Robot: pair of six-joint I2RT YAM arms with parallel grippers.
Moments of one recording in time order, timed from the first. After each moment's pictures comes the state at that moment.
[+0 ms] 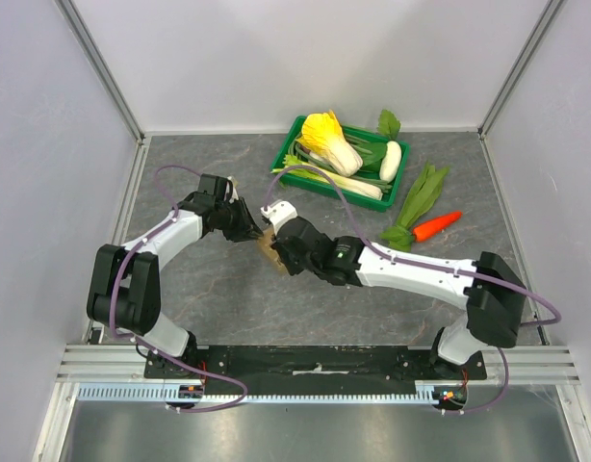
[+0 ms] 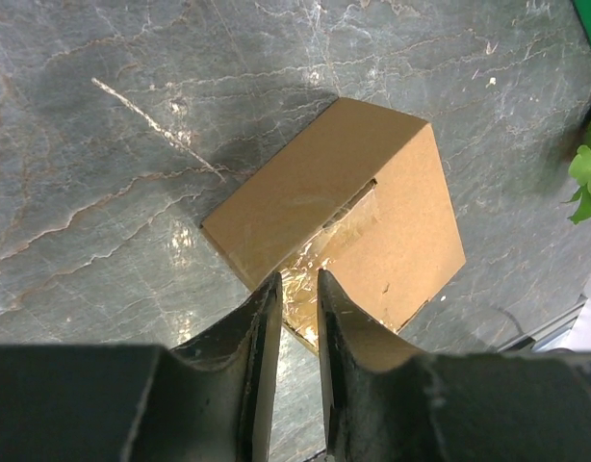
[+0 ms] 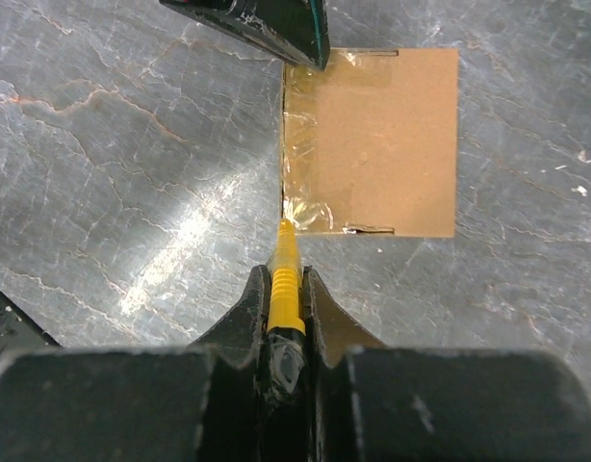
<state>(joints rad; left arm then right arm) -0.24 1.56 0.96 -0.38 0.34 -0.59 1.10 1.60 1.20 -0.30 0.28 0.28</state>
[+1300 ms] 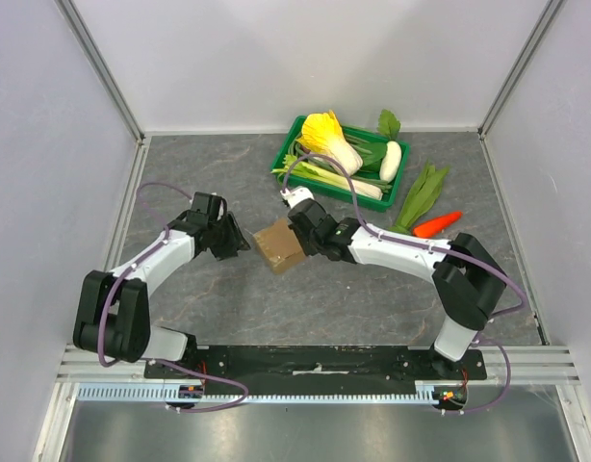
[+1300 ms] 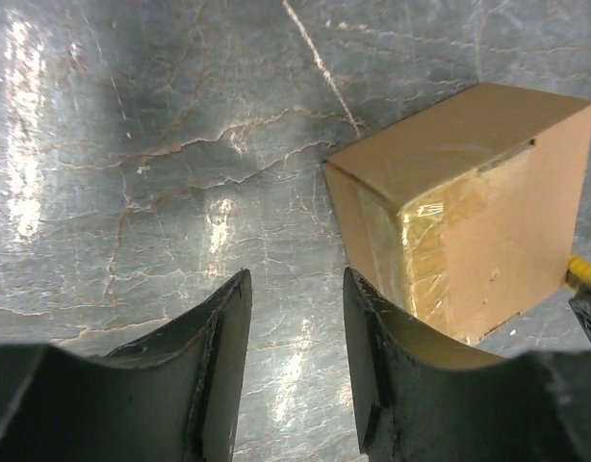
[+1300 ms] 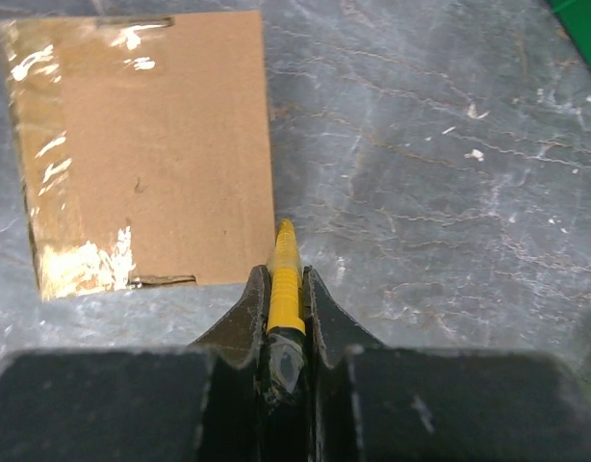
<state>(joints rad) -0.24 1.38 0.80 -0.42 0.12 -0.65 0.90 1.73 1.19 -0.30 0.33 0.25</state>
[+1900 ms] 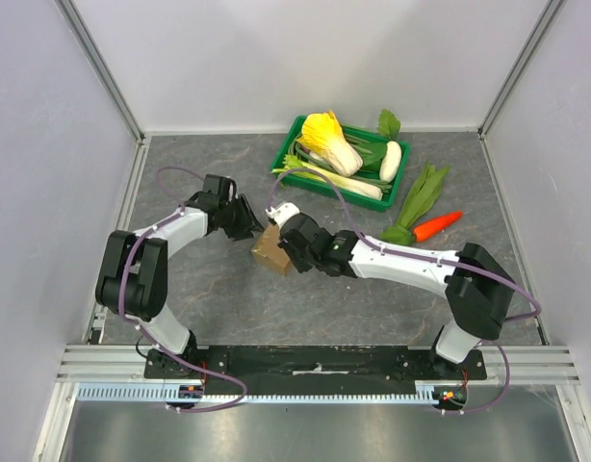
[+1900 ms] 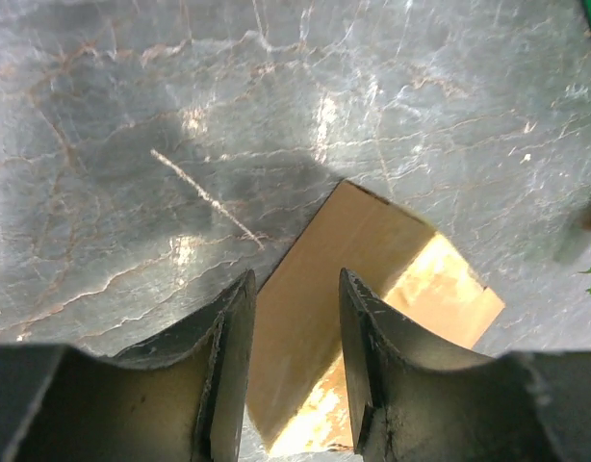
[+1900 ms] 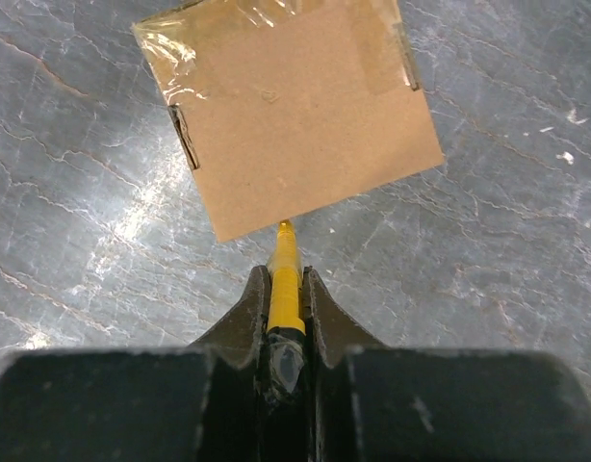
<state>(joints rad) -0.24 1.66 0.95 -0.27 0.27 -0.65 1.01 1.67 1.17 -0.34 0.24 0.21</state>
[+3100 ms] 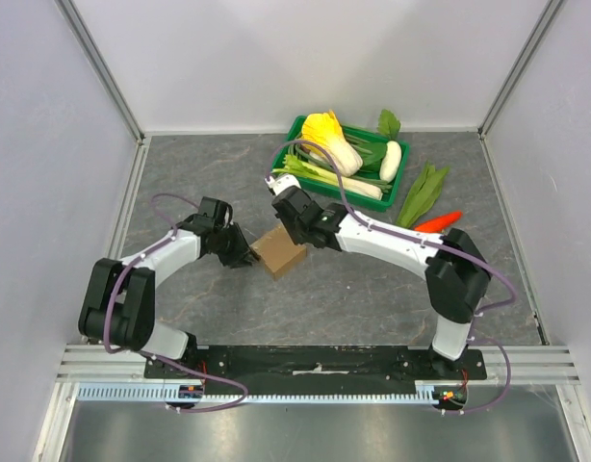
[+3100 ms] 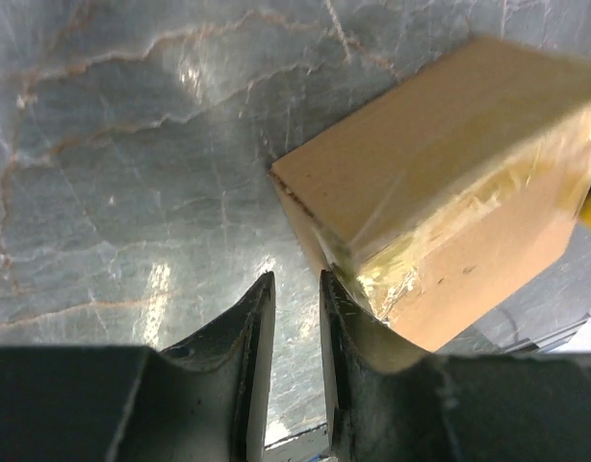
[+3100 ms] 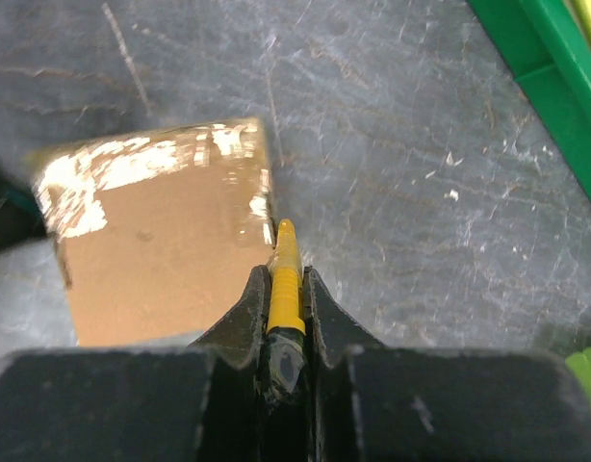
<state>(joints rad) -0.27 1.45 0.75 -0.40 0.29 -0.73 0.92 1.84 1.45 -0.47 0.36 0.22</state>
